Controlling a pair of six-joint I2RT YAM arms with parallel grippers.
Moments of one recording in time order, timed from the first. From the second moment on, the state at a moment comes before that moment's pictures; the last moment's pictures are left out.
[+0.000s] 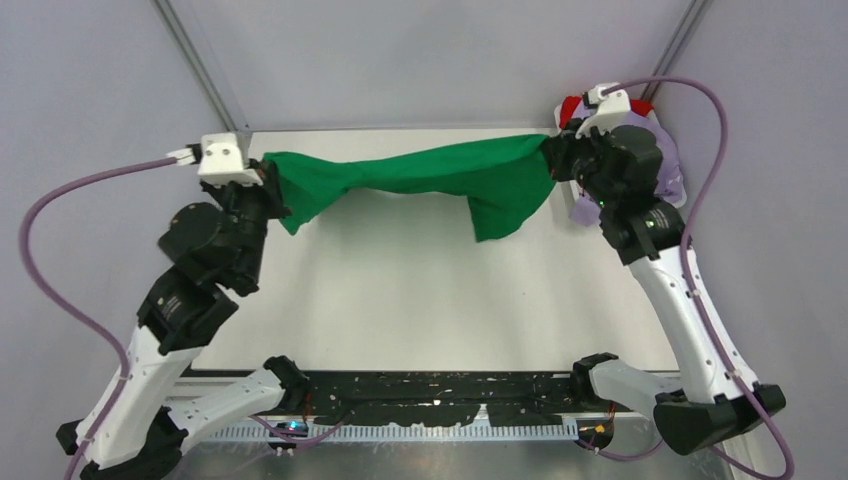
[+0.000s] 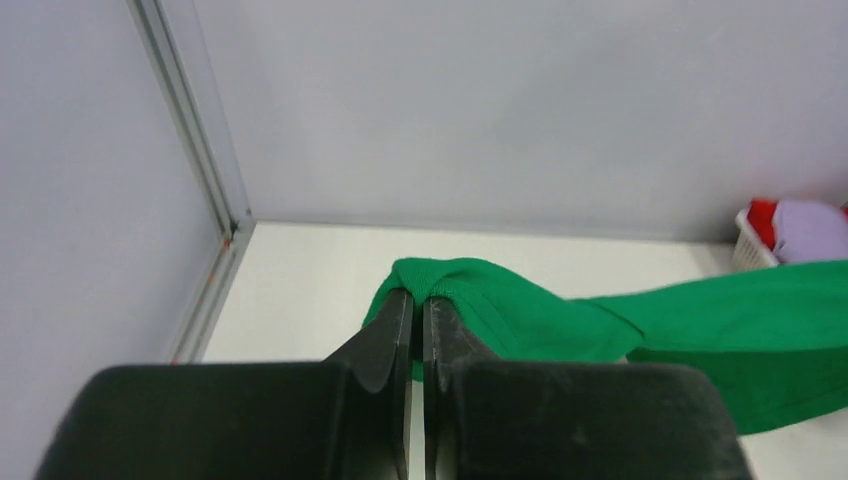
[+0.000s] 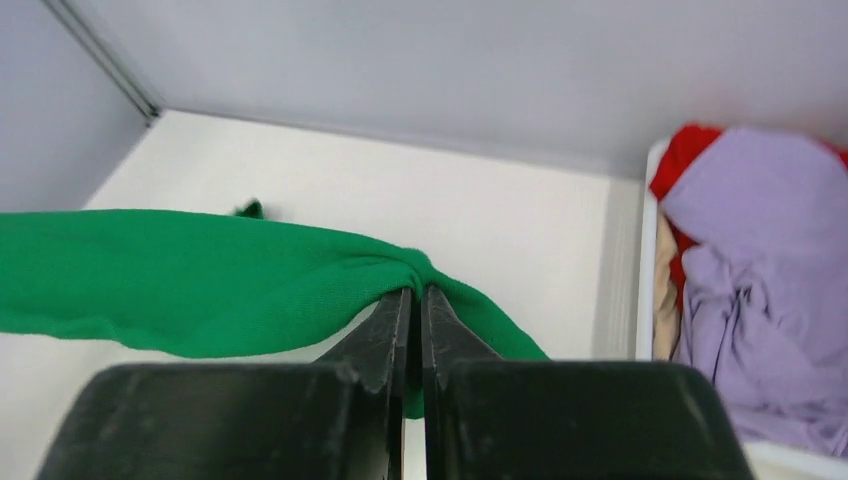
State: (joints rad) left arm -0.74 0.83 1.37 -0.47 -0.76 -0.02; right arm 0.28 1.12 1.33 -0.39 0.01 0.13
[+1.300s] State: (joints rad) left arm -0.39 1.43 1.60 -0.26 -0.54 0.15; right arm 0.28 1.15 1.32 -0.41 0.13 0.09
